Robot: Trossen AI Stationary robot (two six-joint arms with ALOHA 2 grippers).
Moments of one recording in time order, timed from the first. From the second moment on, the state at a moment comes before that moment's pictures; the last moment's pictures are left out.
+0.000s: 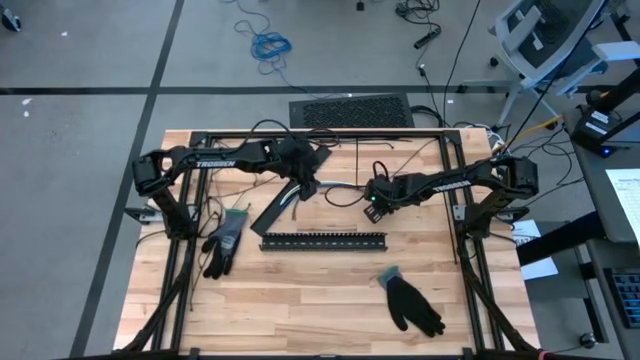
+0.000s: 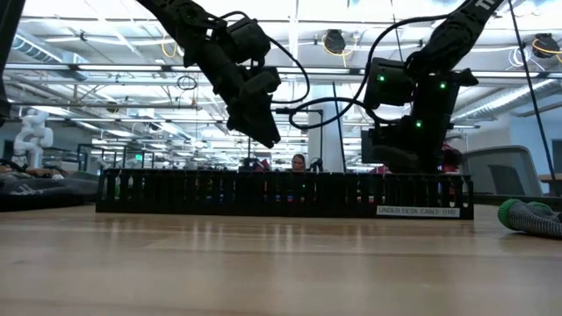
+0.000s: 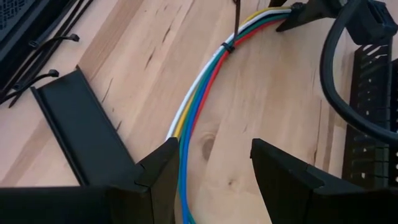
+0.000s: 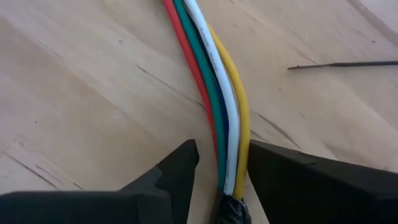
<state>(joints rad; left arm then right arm) 0.39 1.67 1.16 -0.35 0.16 -0.02 -0.20 1.64 0.73 -0.51 0.24 0.69</state>
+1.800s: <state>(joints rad) 0.44 2.00 1.46 -0.56 0.23 0.21 -0.21 1.58 0.71 -0.53 0.20 0.61</state>
